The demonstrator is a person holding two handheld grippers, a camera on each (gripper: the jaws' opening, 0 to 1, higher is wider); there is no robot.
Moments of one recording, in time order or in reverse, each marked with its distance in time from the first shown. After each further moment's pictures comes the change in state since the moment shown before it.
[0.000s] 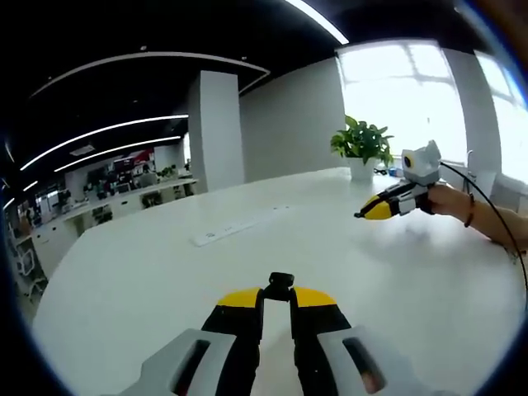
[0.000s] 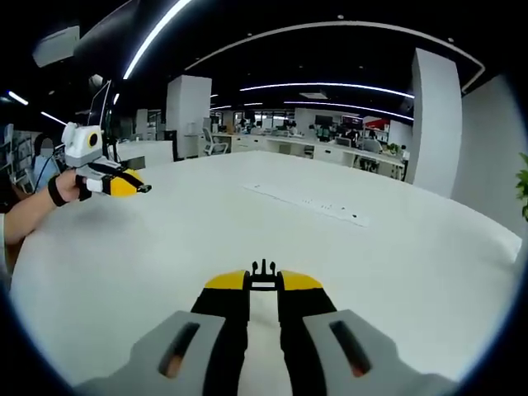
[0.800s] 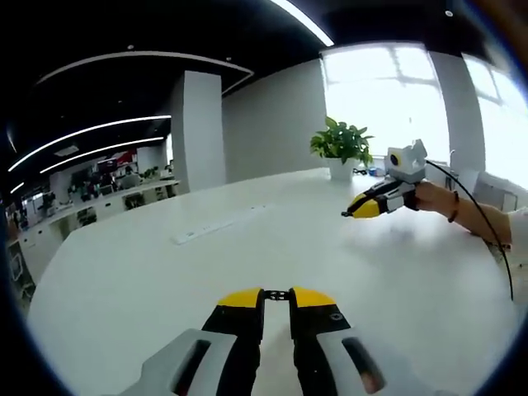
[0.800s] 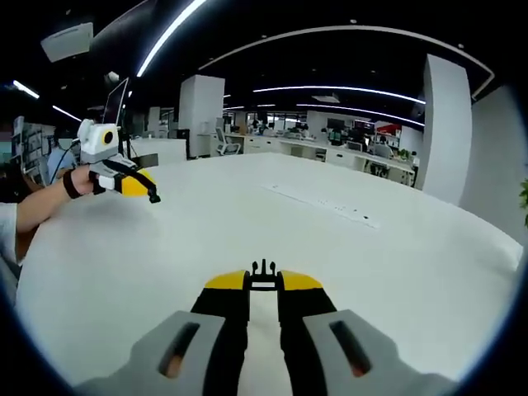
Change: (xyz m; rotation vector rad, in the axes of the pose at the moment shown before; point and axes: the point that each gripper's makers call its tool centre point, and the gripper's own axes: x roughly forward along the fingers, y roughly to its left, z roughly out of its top) left arm -0.015 -0.024 -0.006 0.011 -0.003 -0.097; right arm -0.021 0.026 -0.002 -0.035 -0.008 0.071
